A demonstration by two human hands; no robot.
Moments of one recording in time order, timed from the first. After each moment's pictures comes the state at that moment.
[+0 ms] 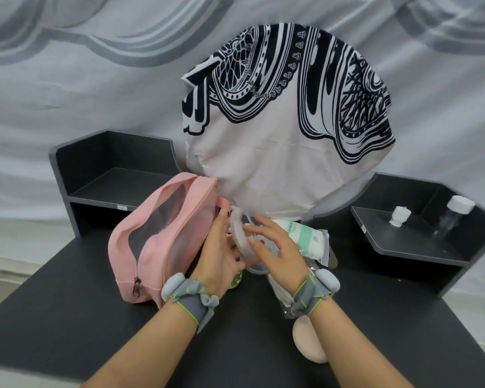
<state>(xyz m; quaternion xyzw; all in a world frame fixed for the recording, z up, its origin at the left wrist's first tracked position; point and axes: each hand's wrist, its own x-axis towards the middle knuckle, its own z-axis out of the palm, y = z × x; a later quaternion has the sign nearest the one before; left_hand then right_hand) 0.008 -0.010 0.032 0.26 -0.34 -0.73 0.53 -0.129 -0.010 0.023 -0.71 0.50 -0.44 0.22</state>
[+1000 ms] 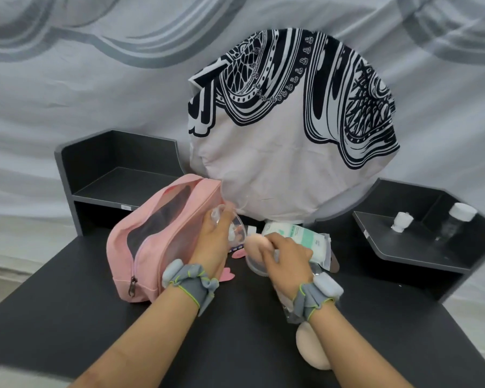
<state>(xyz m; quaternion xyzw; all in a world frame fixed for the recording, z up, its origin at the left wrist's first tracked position) 0.014 -0.039 0.037 0.36 -0.36 -0.60 0.62 -0.127 -0.004 0.029 -0.69 0.66 -0.29 0.04</state>
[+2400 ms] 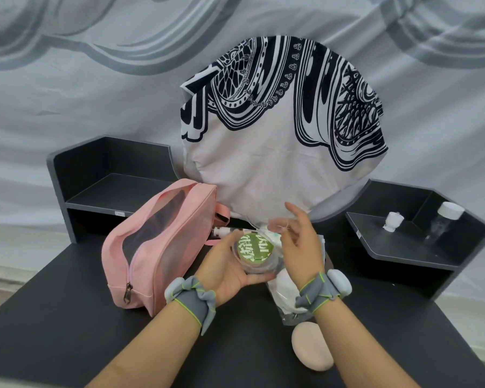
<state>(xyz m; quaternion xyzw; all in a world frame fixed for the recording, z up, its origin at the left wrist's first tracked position) 0.003 -0.015 0.027 0.21 -0.28 -0.84 0.42 -0.140 -0.001 0.049 -0.58 0.56 -0.55 0.21</state>
